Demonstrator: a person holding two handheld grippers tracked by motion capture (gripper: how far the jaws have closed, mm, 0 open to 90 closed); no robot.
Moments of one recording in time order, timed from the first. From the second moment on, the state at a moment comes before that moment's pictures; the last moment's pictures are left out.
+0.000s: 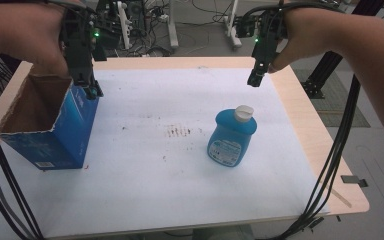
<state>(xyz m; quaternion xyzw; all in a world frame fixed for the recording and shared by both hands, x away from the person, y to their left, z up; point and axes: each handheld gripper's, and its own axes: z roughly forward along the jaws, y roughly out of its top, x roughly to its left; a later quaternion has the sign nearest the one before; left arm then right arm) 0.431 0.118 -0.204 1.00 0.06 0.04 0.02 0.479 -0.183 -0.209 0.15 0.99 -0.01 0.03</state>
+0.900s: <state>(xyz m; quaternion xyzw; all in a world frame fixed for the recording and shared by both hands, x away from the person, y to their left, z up) 0.435 0.117 -0.212 1.00 0.07 0.04 0.01 0.486 -0.188 -0.221 0.15 0.99 -0.01 0.02</state>
